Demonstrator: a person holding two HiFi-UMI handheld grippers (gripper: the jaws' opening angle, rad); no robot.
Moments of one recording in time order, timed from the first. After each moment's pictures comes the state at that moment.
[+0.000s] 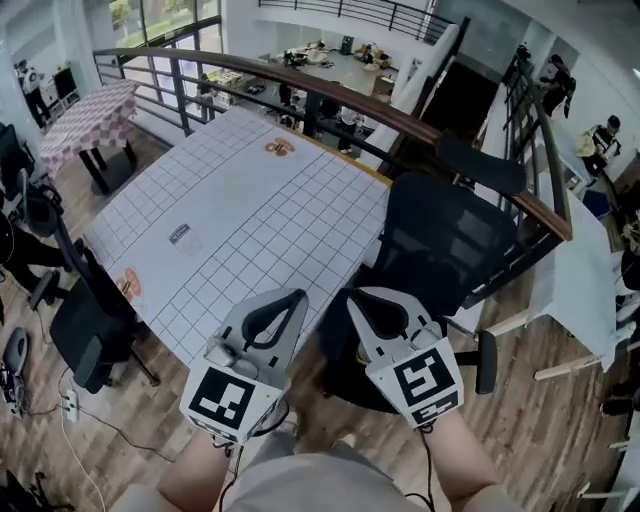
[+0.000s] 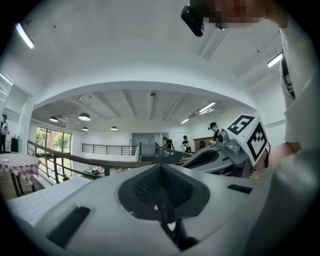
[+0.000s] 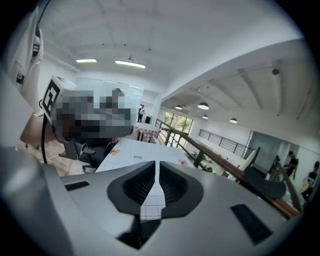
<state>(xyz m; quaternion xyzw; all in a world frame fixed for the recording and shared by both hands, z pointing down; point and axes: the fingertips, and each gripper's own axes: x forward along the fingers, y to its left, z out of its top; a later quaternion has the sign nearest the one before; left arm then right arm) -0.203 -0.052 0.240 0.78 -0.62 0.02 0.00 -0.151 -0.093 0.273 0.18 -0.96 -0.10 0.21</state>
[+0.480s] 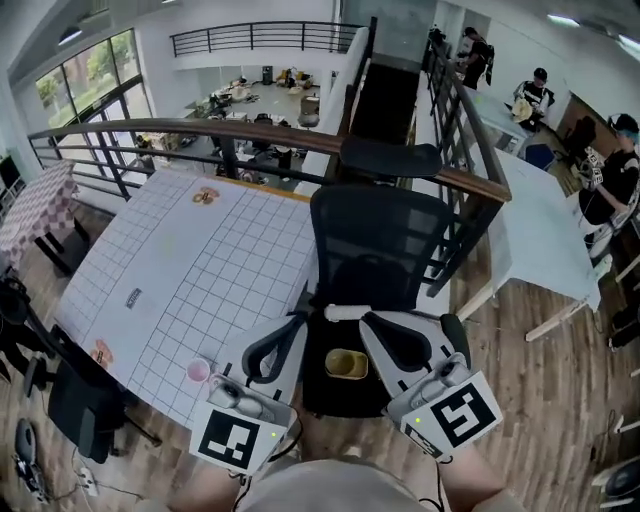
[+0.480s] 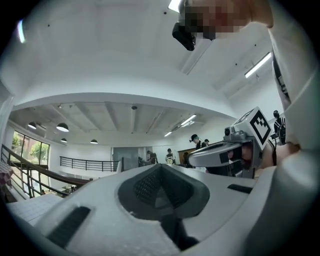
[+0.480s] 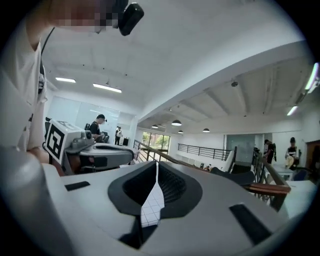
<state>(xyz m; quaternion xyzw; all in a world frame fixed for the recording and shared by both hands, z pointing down) -0.056 -0.091 0.181 0.84 -0.54 -0.03 -0.06 0.013 -0.108 0.175 0.29 -0.95 -0.07 0.06</state>
